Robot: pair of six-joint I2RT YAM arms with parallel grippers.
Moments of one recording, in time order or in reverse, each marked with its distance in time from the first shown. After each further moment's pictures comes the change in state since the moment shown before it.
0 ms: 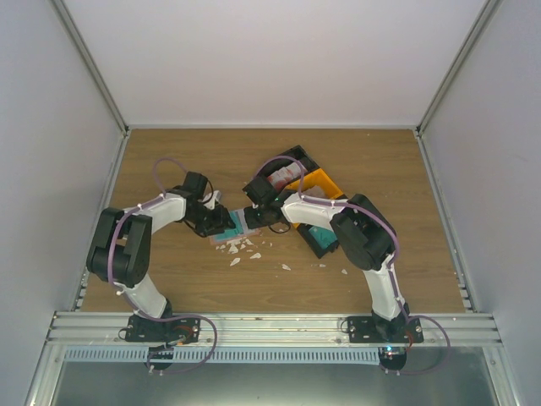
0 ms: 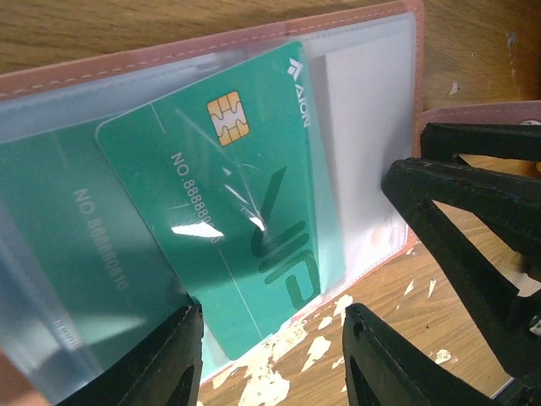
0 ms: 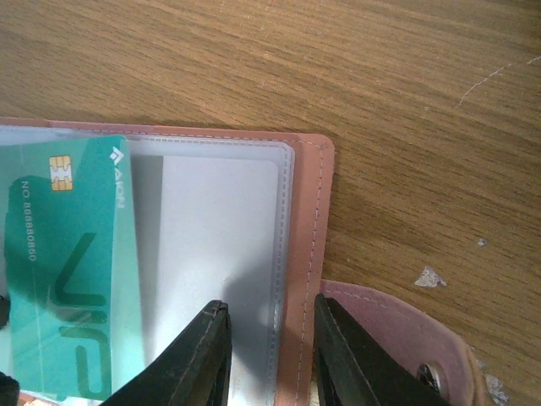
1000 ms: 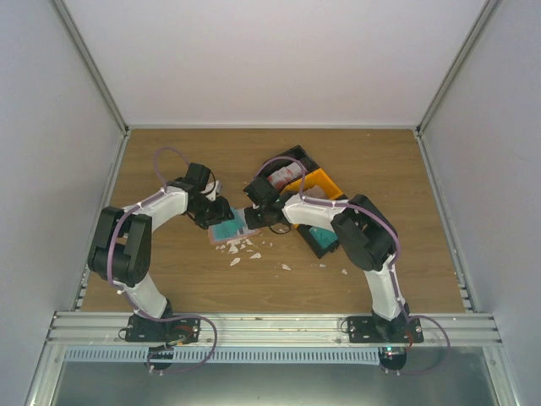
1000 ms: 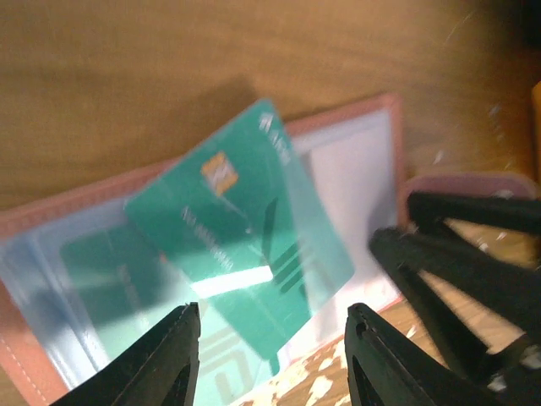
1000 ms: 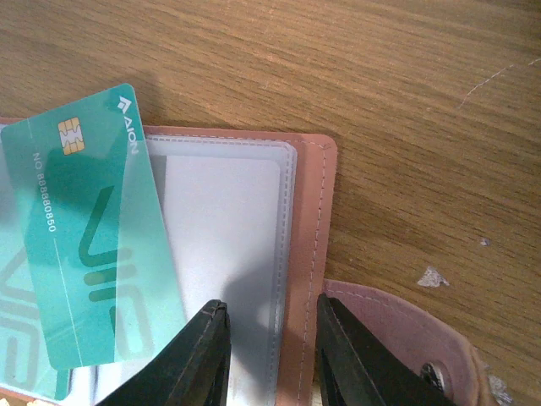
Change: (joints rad) left arm -0.025 0.012 0.080 -0.032 -0.109 -0.002; right arm 0.000 -0.013 -0.025 0.030 0.000 0.000
